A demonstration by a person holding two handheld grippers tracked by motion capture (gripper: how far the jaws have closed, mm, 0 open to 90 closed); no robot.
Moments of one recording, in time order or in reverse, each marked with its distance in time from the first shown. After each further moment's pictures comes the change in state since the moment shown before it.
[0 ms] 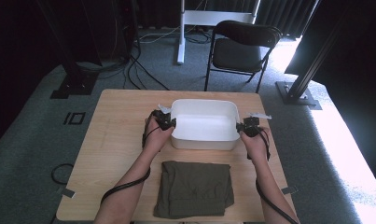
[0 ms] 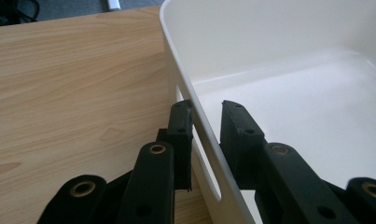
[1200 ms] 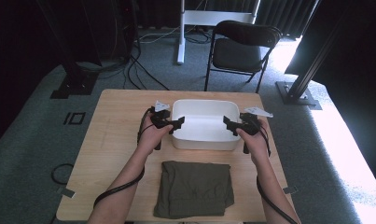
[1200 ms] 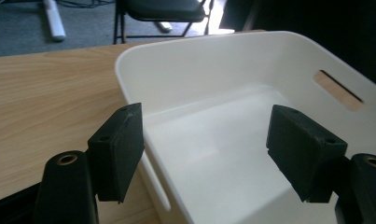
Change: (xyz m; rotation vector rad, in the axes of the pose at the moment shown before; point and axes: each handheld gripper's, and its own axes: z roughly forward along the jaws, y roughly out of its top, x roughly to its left) left arm 0.005 0.010 -0.034 -0.111 -0.254 -0.008; right arm 0.021 0.017 -0.017 -0.194 0.188 -0.094
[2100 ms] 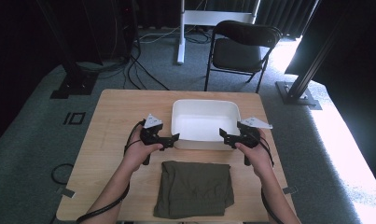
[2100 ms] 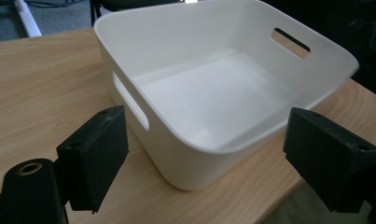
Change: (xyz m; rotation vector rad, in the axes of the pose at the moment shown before) left arm -0.009 -0.037 -0.054 0.021 -0.061 0.096; right arm 0.026 -0.018 -0.037 0.007 0.079 -0.088
